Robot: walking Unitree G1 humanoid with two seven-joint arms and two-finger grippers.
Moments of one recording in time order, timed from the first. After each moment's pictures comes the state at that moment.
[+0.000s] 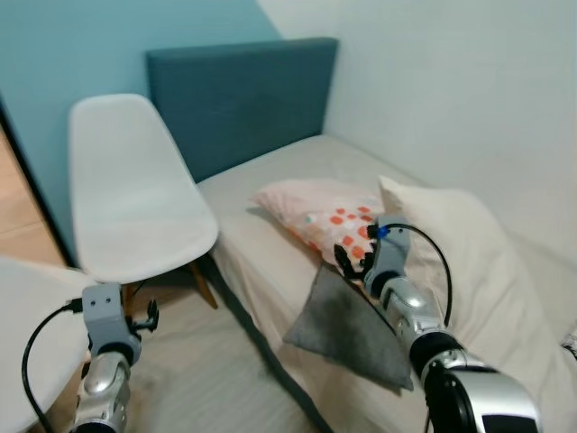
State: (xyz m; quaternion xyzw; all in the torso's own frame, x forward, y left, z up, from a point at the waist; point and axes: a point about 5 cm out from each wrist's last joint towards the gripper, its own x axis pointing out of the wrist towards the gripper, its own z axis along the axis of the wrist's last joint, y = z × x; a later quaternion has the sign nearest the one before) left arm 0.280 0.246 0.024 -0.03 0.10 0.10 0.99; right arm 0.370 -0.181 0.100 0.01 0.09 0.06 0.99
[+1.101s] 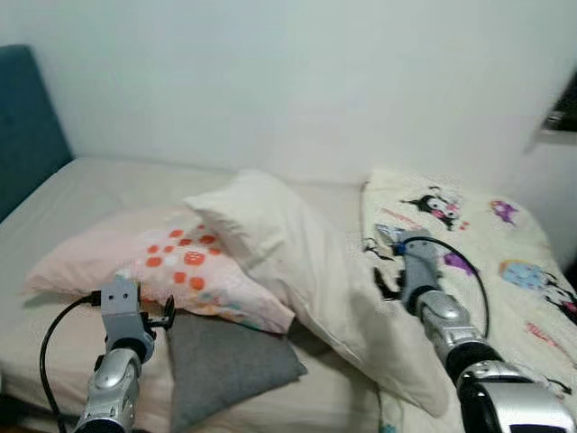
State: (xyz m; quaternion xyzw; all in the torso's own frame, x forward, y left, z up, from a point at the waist) left arm 0.285 0.235 0.029 -0.02 0.10 0.08 0.99; right arm 0.348 -0.201 0.070 -0.04 0.16 0.11 0.98
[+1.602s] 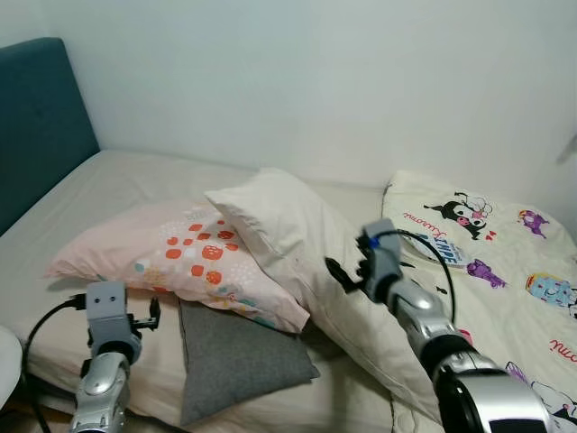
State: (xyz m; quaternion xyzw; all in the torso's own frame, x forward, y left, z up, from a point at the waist) left arm 0.273 0.253 0.037 0.01 0.07 0.14 0.99; right arm 0.370 -0.165 0.106 -0.07 0.09 0.21 0.97
